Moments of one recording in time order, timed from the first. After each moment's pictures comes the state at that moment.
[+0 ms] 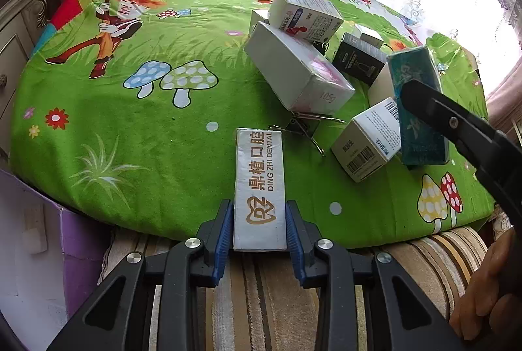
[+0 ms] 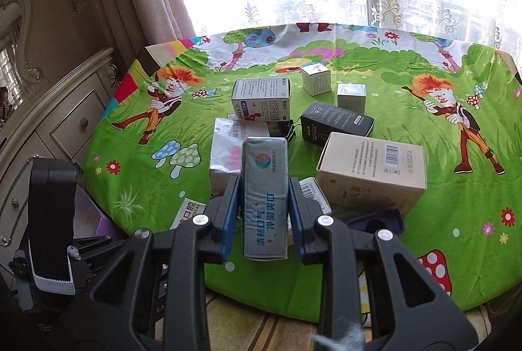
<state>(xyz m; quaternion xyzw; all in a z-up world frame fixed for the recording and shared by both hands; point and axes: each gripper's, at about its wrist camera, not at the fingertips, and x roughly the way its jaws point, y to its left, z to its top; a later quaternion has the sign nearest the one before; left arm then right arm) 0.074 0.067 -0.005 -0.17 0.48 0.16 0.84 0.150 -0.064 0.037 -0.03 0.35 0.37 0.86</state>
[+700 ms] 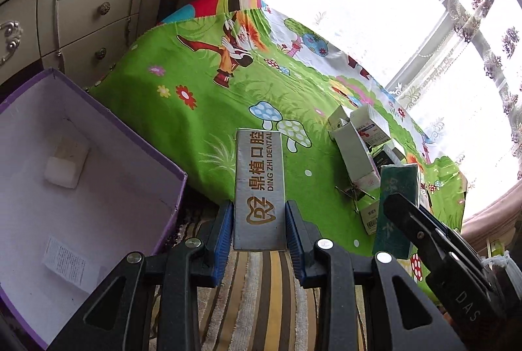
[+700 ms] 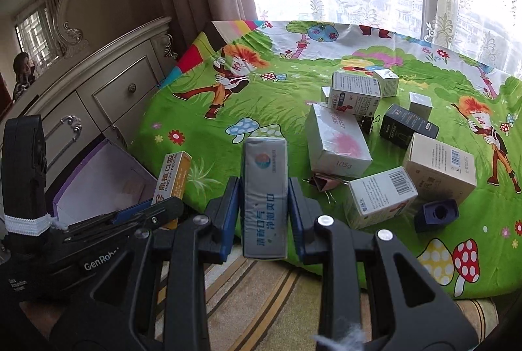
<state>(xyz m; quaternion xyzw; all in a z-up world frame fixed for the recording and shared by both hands) -0.049 0.136 0.032 -0.34 0.32 0.26 0.85 0.061 -0.004 0.061 -0.09 0.35 0.46 0.82</state>
